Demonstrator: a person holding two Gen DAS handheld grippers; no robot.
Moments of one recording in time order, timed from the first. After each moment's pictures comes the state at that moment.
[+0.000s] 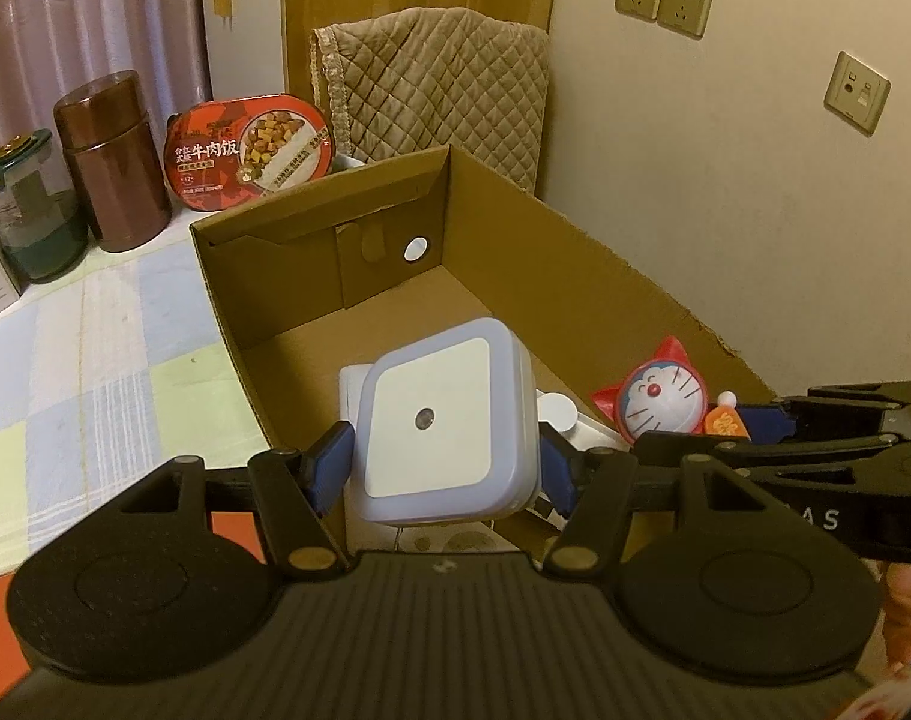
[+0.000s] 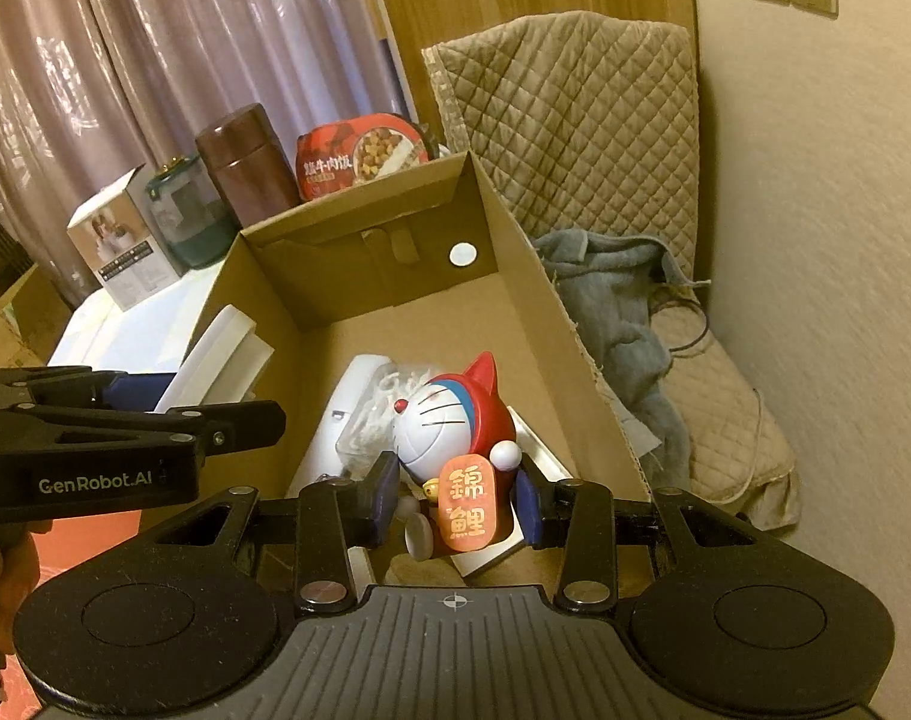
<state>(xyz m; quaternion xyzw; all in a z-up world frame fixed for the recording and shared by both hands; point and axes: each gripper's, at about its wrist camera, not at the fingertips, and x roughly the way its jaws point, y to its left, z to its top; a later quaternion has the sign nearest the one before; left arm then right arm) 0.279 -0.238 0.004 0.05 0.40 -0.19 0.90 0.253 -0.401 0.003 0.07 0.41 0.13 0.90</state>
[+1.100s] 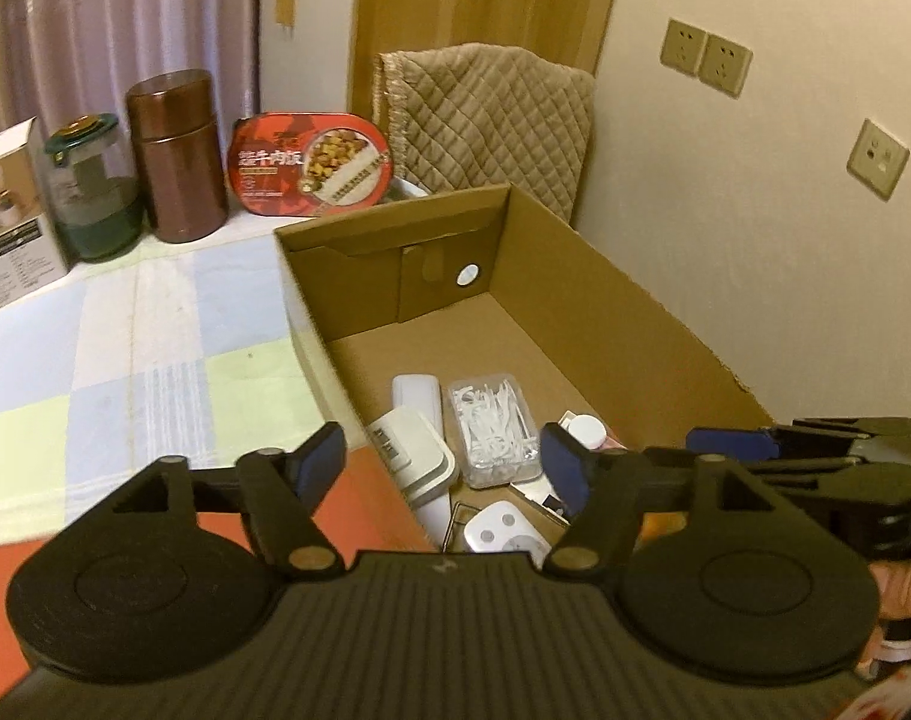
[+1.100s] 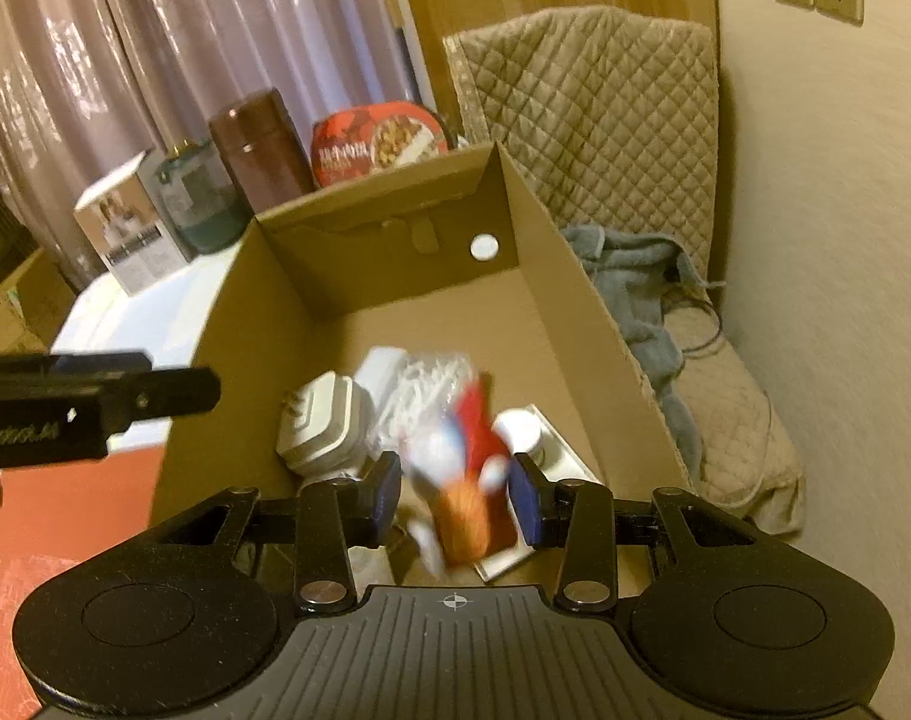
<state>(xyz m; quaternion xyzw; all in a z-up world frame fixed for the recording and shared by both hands) 0.265 -0.192 0.030 0.00 0.38 -0.16 0.91 0.255 -0.386 0.005 0.06 0.41 0.14 0.90</state>
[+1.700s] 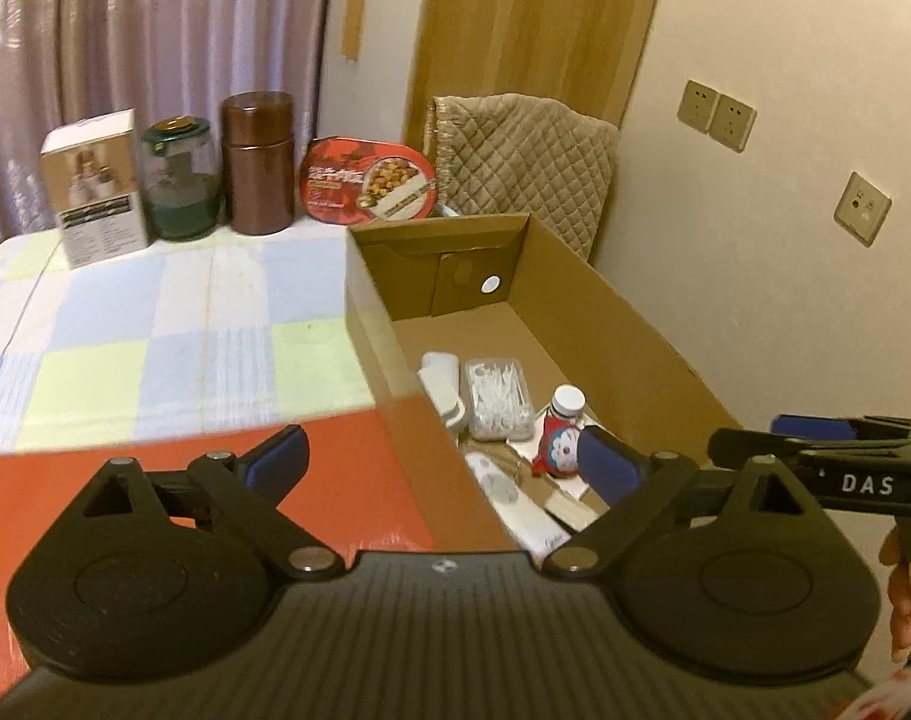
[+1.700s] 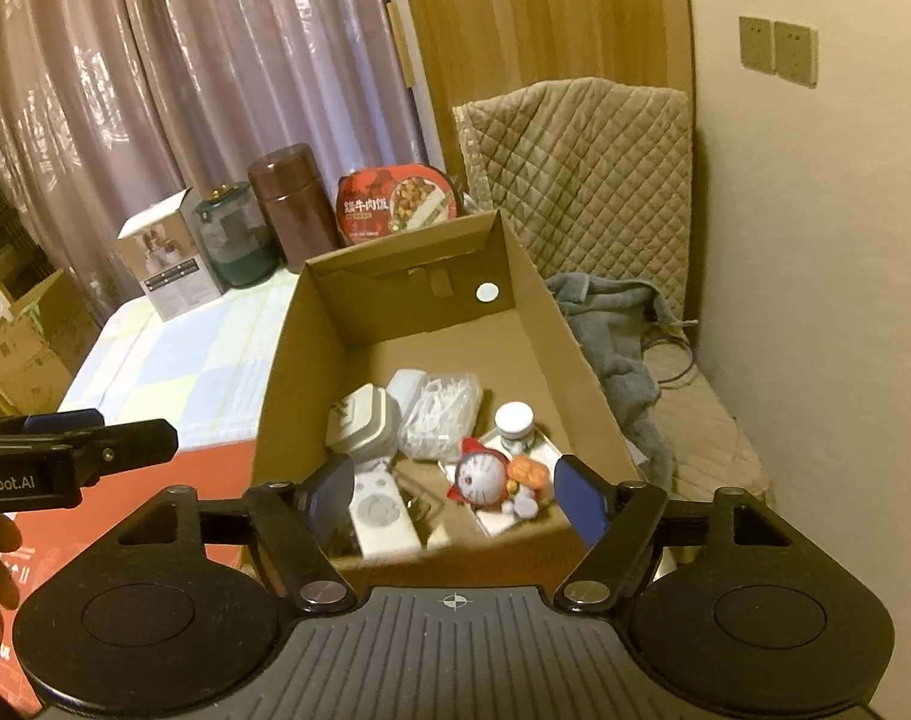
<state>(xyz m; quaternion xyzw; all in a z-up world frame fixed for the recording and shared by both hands) 0.160 -0.163 0.069 -0.04 0.36 -0.11 0.93 0.163 -0.392 0.070 0.05 0.37 0.13 0.92</state>
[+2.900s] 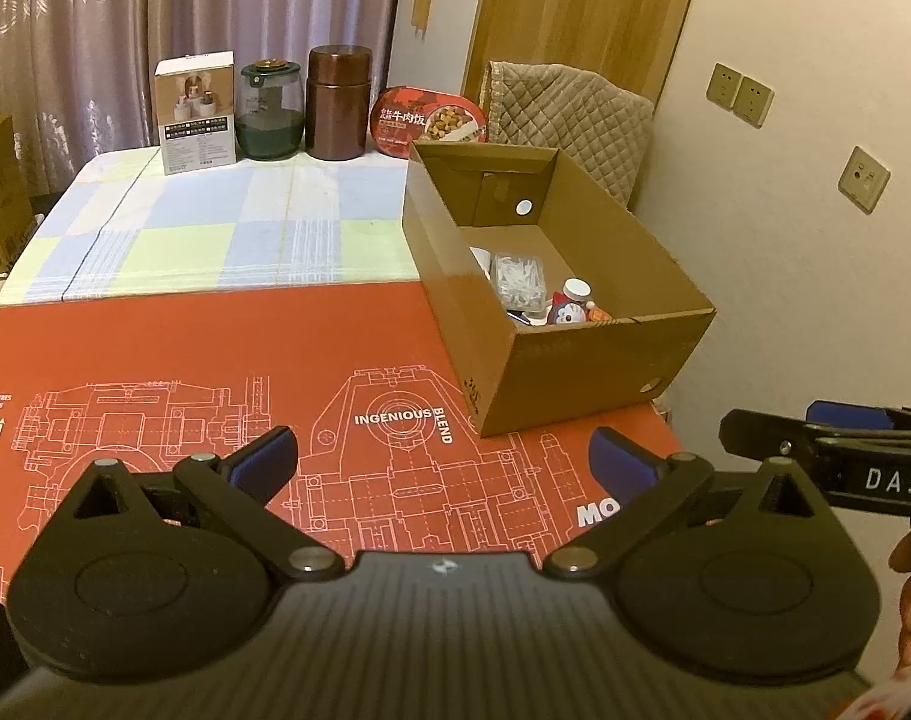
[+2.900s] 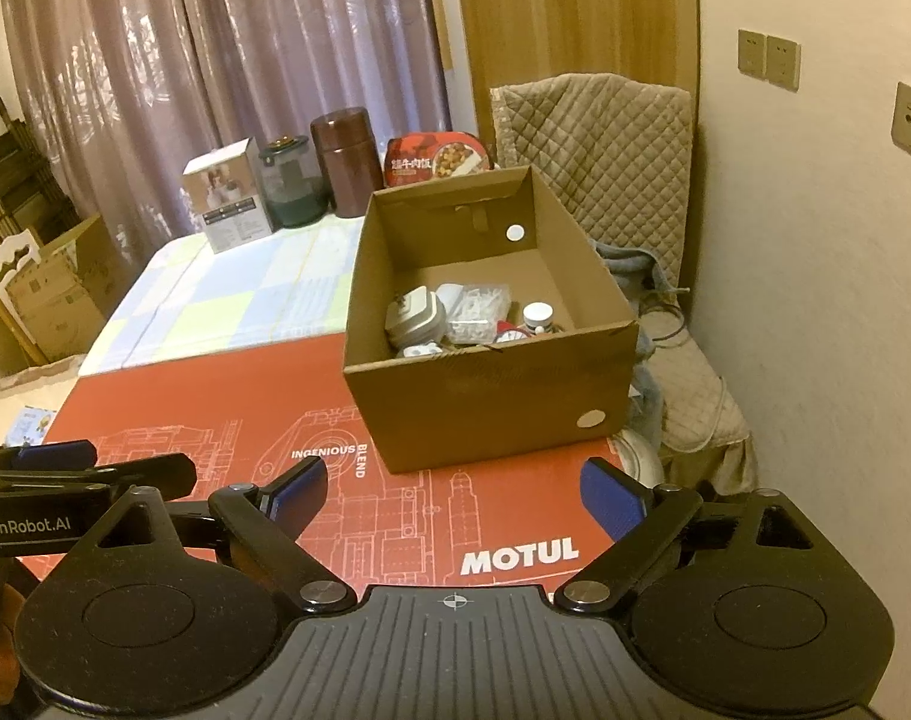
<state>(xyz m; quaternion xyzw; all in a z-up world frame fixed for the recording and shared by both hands) 0.017 -0.162 0.062 -0.06 0.38 -0.05 0.92 0.031 -0.379 0.073 0.02 0.38 0.14 0.92</state>
